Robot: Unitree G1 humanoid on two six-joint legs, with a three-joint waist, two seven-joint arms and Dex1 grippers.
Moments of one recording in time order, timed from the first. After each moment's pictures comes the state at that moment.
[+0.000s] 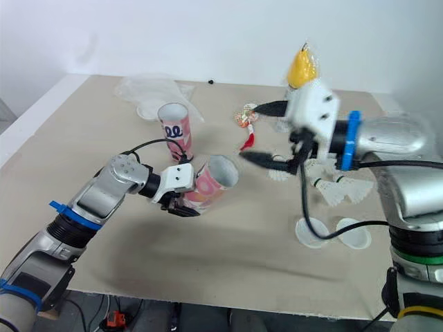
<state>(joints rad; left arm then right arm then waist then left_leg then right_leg) -0.76 0.54 -0.43 0.05 0.02 0.51 -1.25 -0.60 -0.82 -0.21 -0.35 0.53 0.71 0.87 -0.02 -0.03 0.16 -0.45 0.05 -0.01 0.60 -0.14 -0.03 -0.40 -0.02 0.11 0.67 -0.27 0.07</state>
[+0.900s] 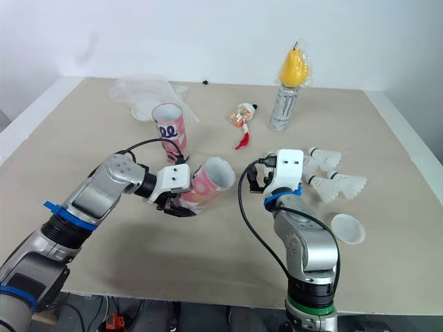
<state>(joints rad) -0.75 0.56 -0.44 0.02 0.02 0.52 -1.26 -0.34 -0.07 -0.13 -0.43 0.23 0.90 -0.07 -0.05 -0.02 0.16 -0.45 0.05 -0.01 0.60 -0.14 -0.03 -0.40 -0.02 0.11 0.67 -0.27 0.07</state>
